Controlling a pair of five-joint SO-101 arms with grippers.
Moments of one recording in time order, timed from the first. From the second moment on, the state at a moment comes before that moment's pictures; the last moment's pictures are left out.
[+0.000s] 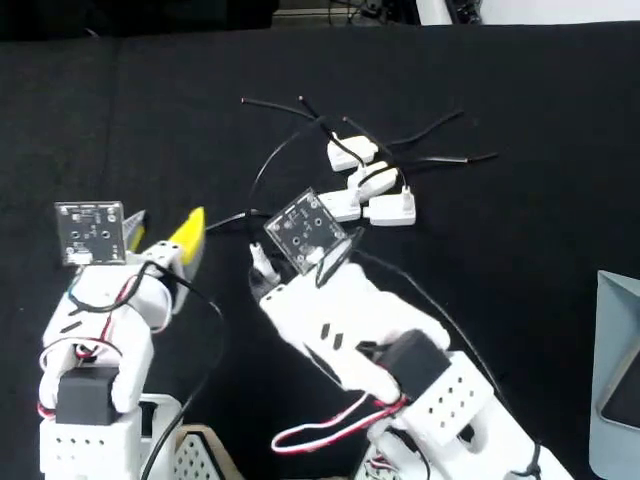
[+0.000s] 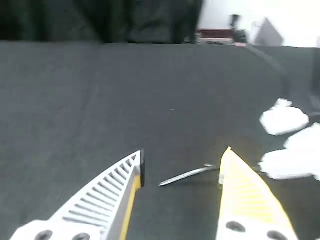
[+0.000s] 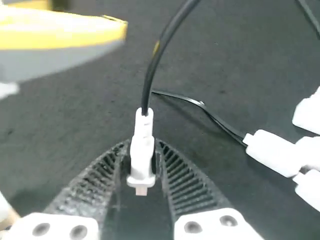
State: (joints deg) left arm -4.0 -86.3 64.7 52.6 1.5; right arm -42.5 -63.8 57.5 51.7 -2.6
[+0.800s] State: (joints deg) left arm 16.6 -86.5 62.5 55.5 1.6; right arm -34.2 -67.1 58.1 54.5 -2.9
